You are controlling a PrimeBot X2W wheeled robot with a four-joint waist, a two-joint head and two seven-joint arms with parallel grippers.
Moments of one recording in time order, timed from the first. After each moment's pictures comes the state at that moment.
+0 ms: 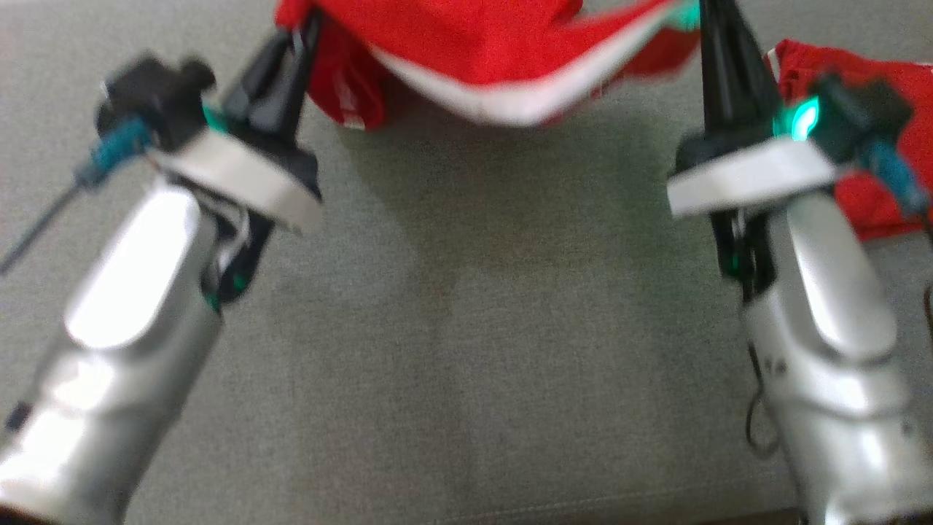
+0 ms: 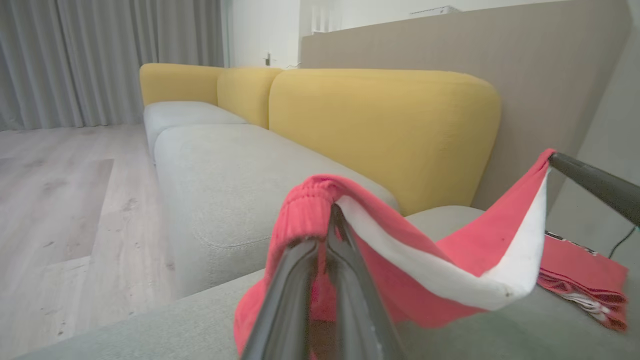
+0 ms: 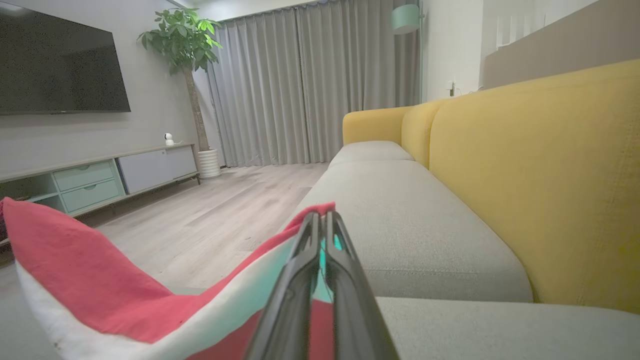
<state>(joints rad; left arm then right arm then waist) -0.85 0.35 -0.64 0.40 -0.64 -0.13 -0.11 -0.69 -0.07 0.19 0.44 0.20 0.12 -0.25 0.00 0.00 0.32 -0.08</state>
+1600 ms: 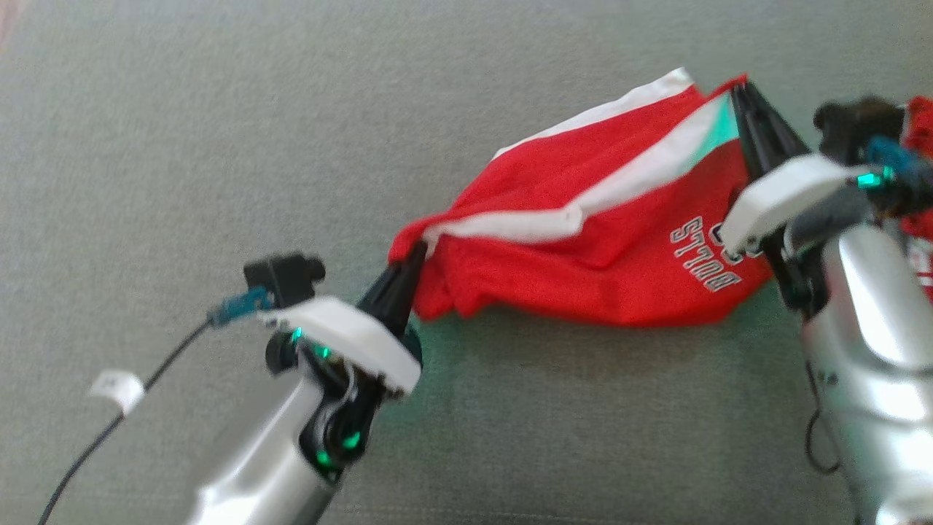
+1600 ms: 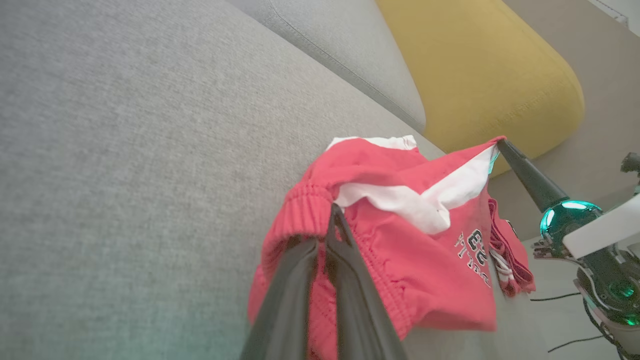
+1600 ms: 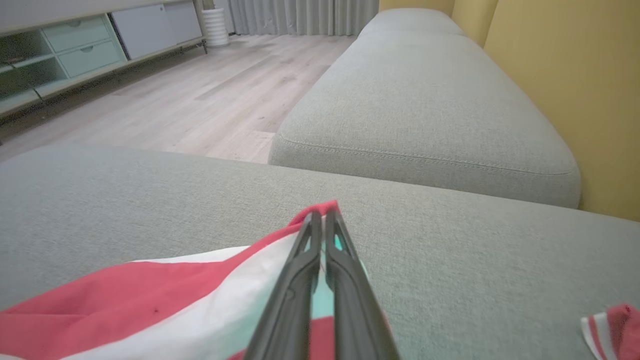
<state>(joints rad) -0.39 0.21 -0.68 0.23 -1.06 0.02 0.07 -0.55 -0.18 0.12 0.45 0.18 0.12 0.06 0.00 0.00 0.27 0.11</state>
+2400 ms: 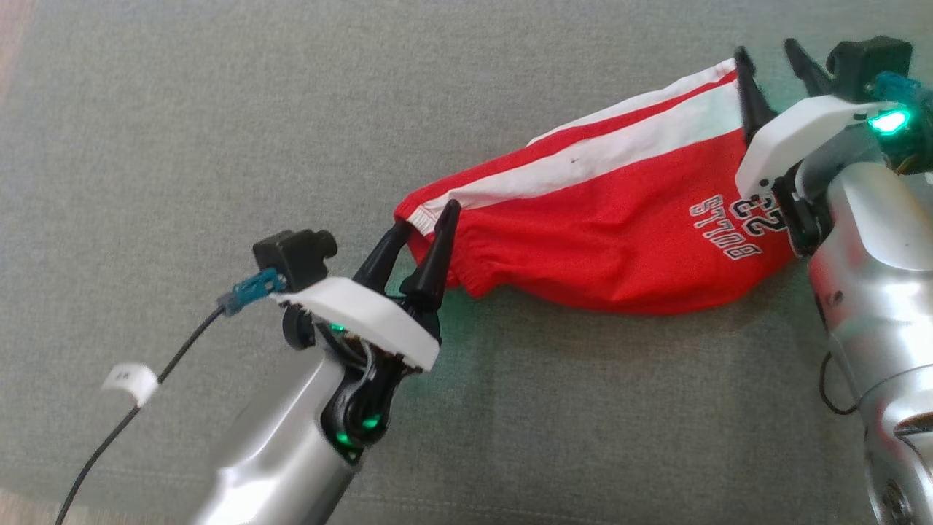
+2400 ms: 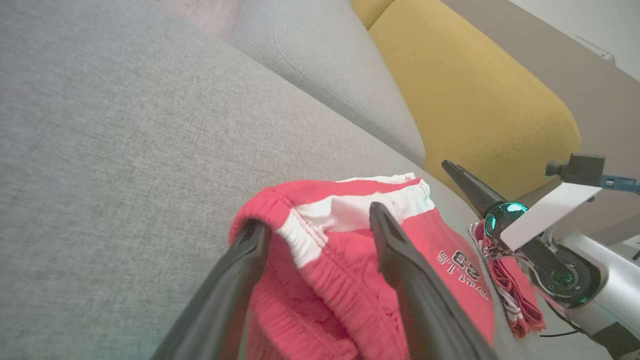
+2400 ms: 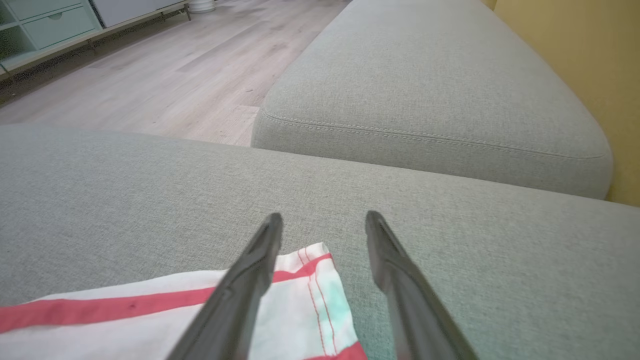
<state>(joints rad) -0.50 0.14 -0.68 0.31 -1.04 -0.04 -0.01 -0.91 -0.19 0.18 1.03 0.16 0.12 -0.10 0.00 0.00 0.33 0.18</state>
